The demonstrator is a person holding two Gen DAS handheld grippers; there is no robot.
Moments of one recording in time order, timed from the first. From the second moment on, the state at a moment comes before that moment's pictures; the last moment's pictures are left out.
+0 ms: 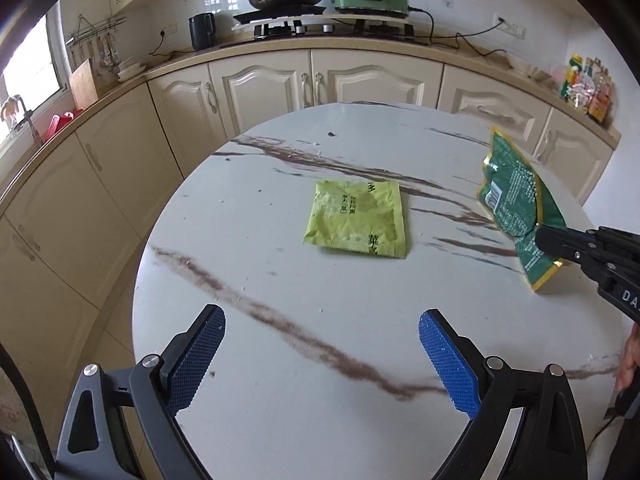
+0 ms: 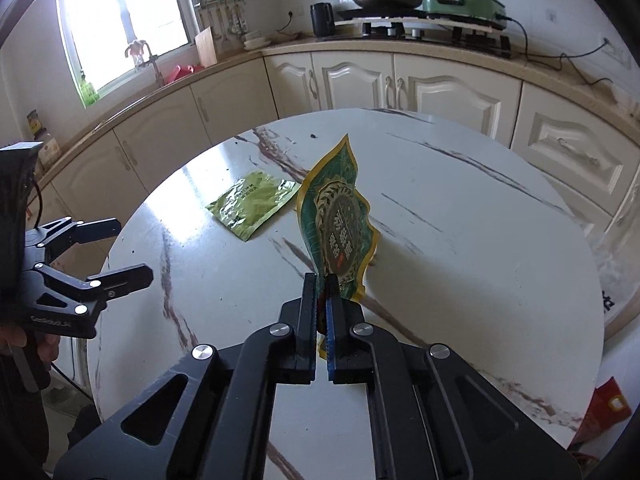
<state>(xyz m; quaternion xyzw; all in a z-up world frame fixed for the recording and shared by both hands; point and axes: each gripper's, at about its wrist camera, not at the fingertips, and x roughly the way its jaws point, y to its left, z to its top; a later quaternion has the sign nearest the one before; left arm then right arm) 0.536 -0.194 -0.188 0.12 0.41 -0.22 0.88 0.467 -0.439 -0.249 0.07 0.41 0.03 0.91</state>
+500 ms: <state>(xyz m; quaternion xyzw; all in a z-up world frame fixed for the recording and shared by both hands) 0.633 -0.253 -0.216 0.12 0.45 -0.25 0.85 0.520 -0.449 -0.262 0.10 0.42 0.06 0.90</state>
